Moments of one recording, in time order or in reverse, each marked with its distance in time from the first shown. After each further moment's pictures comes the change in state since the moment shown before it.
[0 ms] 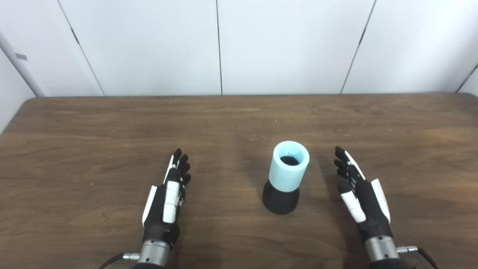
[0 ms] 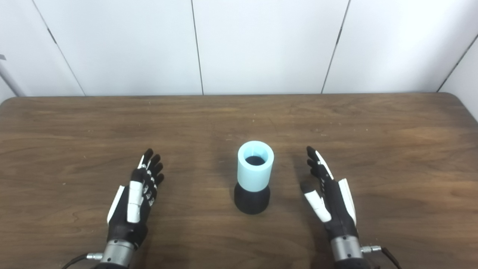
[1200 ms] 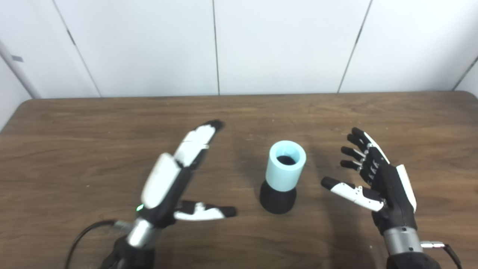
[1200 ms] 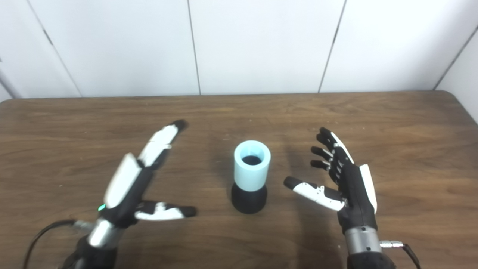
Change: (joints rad) left arm -0.097 0.158 0.027 0.077 0.576 -0.530 -0.044; right arm 0.008 0.085 -0.108 -0.266 0.112 0.256 0.099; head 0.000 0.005
